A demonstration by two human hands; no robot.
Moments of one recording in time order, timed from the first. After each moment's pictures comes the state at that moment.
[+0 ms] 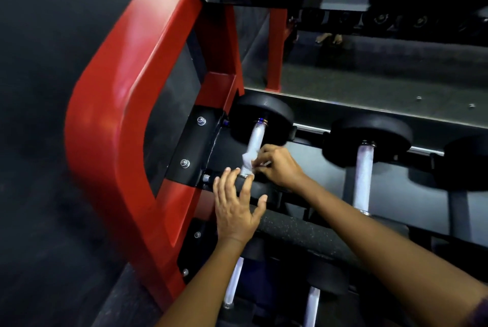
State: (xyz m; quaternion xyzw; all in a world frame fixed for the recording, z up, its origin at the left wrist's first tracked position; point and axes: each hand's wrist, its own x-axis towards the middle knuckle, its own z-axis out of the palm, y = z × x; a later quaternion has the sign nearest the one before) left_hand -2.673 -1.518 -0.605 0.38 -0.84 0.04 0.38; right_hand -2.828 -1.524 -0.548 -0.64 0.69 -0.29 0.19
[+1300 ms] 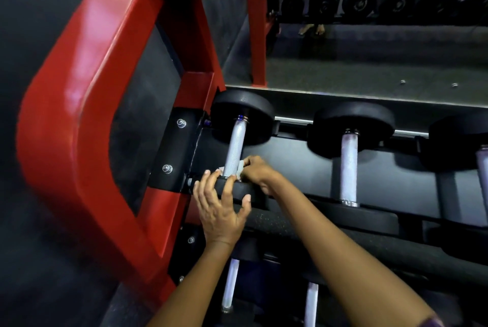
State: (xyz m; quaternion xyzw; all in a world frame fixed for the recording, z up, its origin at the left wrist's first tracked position) left_hand -2.681 -1.524 -0.614 0.37 -0.82 0.07 0.44; right_hand -2.808 -1.537 -0.568 -0.26 0.73 -0.39 0.50
